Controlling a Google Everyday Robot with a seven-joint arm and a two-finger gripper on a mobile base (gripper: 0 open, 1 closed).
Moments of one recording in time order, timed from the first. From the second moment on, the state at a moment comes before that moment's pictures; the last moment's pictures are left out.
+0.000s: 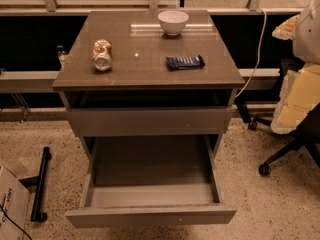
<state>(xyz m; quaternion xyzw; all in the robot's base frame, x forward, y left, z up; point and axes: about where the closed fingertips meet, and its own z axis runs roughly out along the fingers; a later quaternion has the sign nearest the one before) 0.437 -0.210 0.999 -0.60 0.77 -0.06 0.19</state>
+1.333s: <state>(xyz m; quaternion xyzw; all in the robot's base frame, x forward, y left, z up) 0.484 -0.183 0.987 -0.56 0.77 0.04 0.30</state>
